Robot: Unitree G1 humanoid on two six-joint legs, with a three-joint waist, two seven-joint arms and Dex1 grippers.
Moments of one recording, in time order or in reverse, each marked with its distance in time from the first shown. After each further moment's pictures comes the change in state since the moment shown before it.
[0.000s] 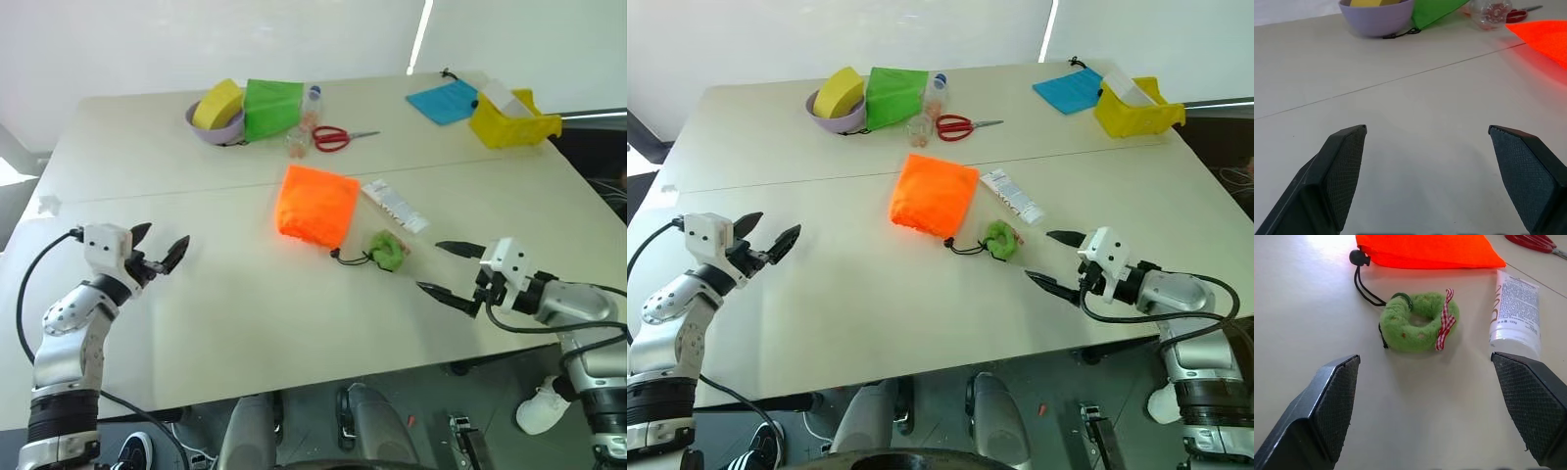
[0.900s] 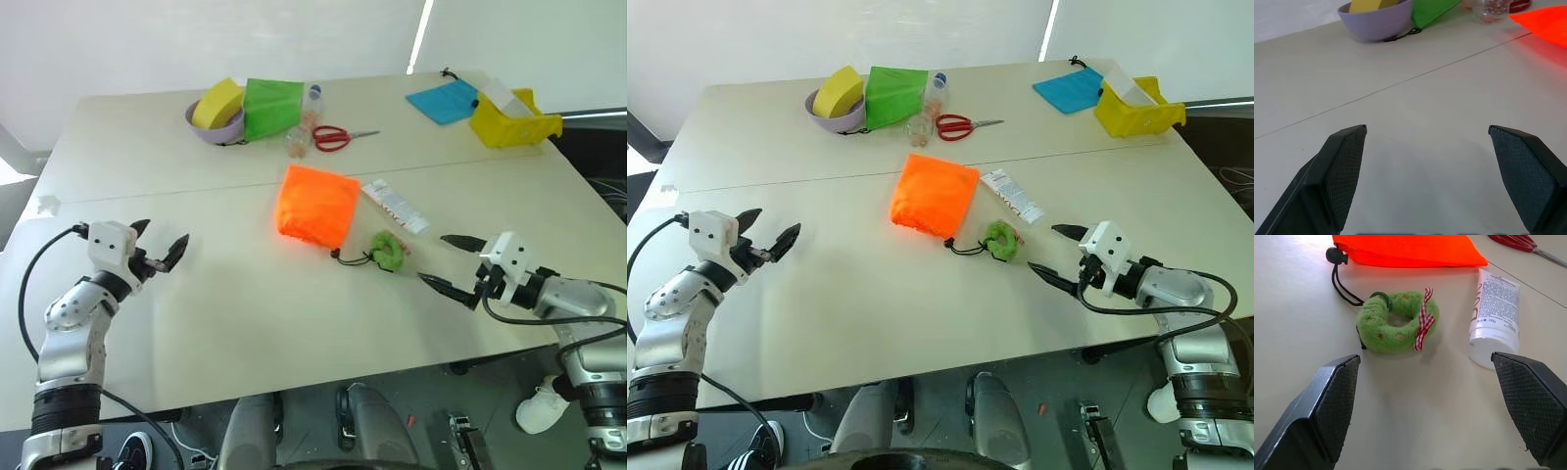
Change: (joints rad) left arm -0.029 0.004 -0.021 0.041 0.086 -0.071 -0.024; right arm -0.033 0.011 0.001 0.027 -0.020 -0.009 -0.044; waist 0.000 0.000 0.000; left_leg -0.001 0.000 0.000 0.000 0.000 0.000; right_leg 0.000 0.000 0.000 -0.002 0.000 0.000
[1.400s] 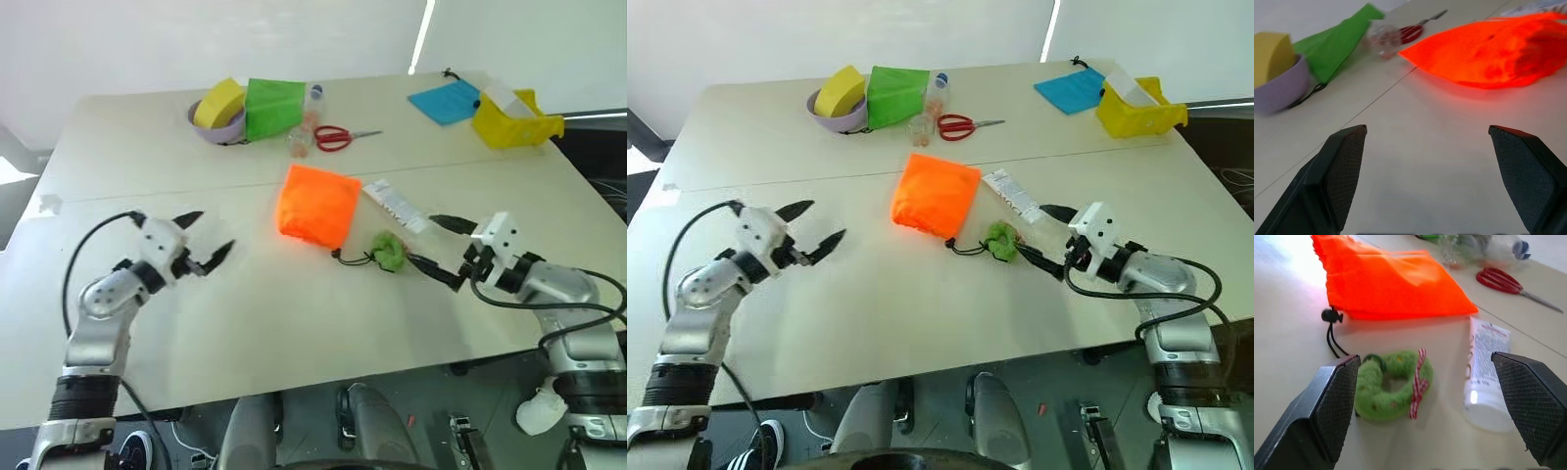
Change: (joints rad) left arm -0.066 0.002 -0.225 -0.090 0.099 -0.154 -0.139; right arm -0.069 0.082 0.023 -0.092 0.033 0.078 -0.073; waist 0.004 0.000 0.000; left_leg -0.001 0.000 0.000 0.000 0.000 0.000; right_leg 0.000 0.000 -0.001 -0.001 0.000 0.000
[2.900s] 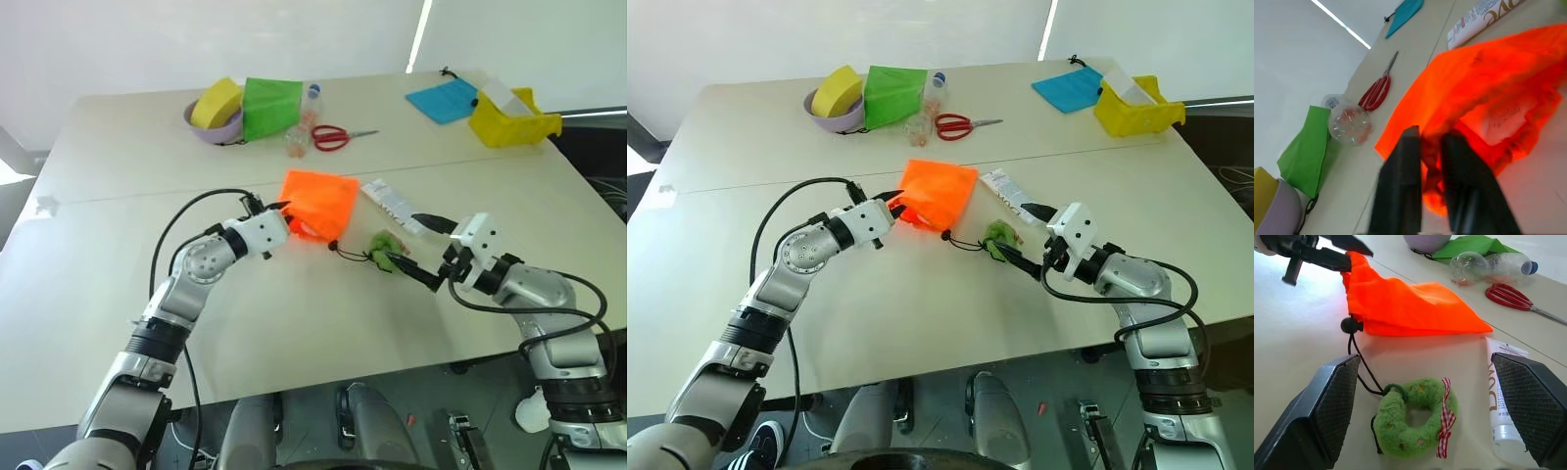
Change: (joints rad) left arm -0.285 -0.133 -0.286 0.194 0.462 -0.150 0.265; right arm 0.016 0.044 0.039 -0.110 -0.014 0.058 -0.082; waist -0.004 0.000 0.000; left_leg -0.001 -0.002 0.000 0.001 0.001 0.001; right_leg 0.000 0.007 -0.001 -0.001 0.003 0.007
